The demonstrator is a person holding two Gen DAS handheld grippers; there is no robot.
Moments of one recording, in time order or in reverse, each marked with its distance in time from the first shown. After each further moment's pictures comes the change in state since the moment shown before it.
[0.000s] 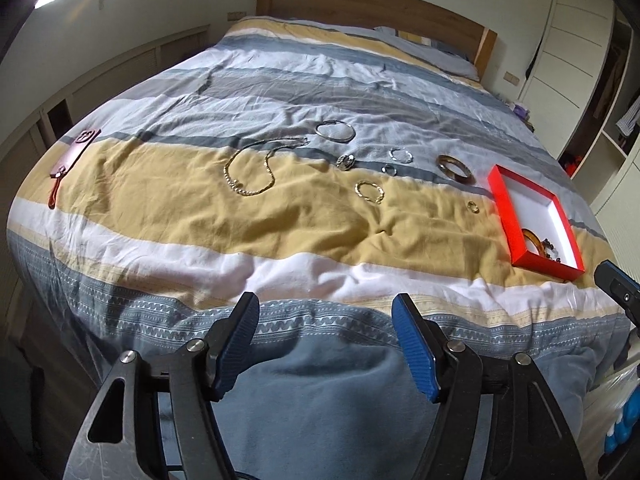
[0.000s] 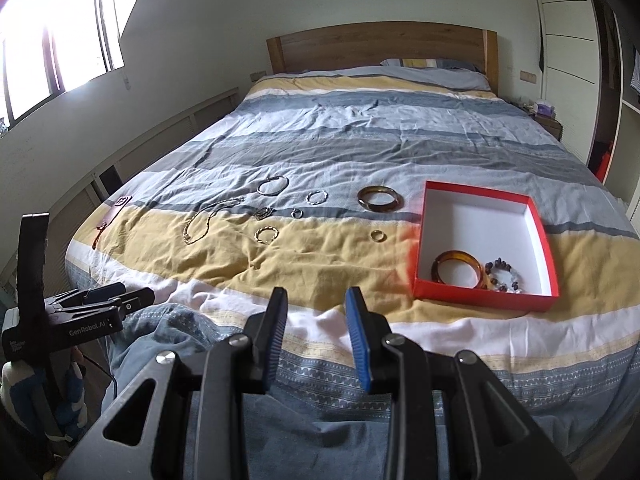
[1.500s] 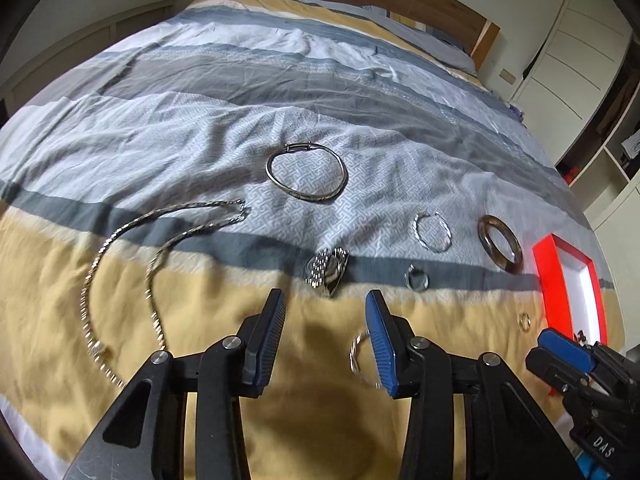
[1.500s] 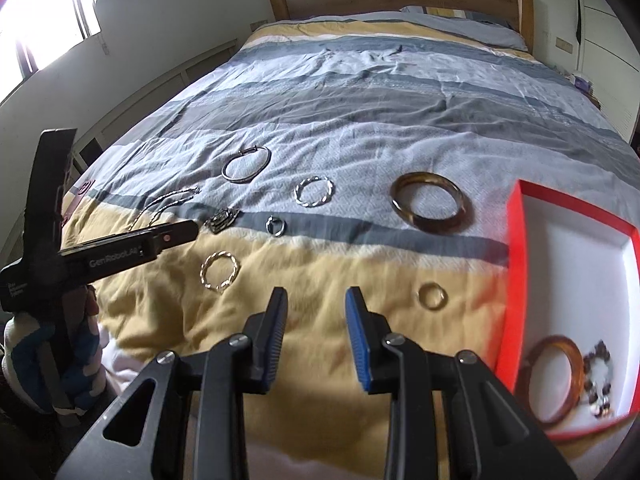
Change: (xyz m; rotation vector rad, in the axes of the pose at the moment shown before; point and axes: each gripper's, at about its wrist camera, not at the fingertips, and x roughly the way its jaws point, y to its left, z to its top) left arm 0.203 -0.005 0.151 -0.018 0.075 -0.140; right arm 0.213 -0.012 0.074 -0.019 0.187 0.045
